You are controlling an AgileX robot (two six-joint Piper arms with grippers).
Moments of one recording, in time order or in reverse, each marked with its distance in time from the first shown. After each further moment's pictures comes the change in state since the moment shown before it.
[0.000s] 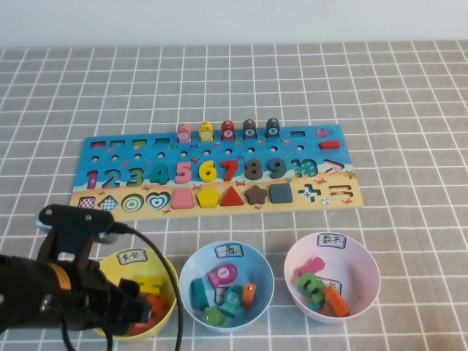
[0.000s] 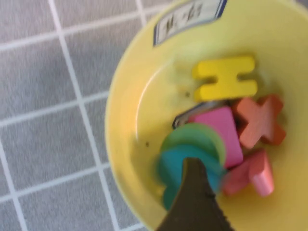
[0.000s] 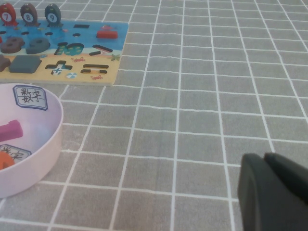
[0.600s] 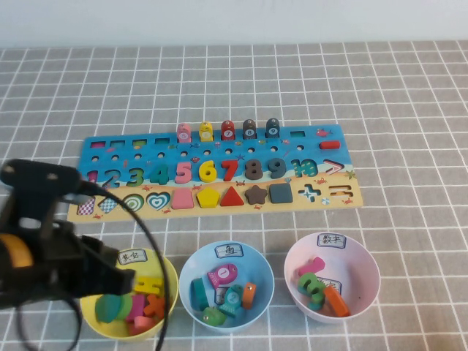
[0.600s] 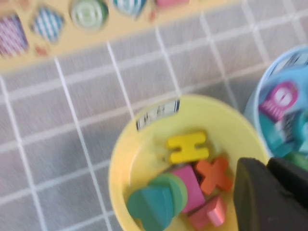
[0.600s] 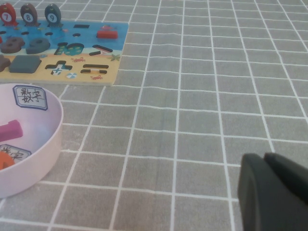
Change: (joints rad) right arm 0.000 0.000 0.000 0.000 0.000 0.000; left arm 0.000 -0.182 -0.103 0.029 0.079 0.005
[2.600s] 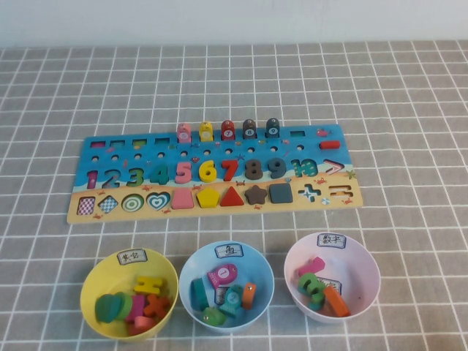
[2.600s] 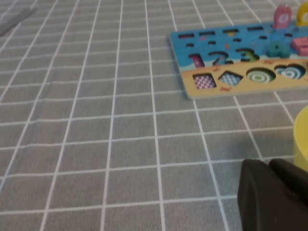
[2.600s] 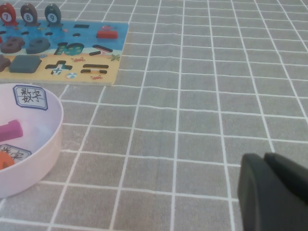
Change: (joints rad) right arm 0.000 0.000 0.000 0.000 0.000 0.000; left arm 0.395 -1.044 0.696 0.123 -0.247 0.090
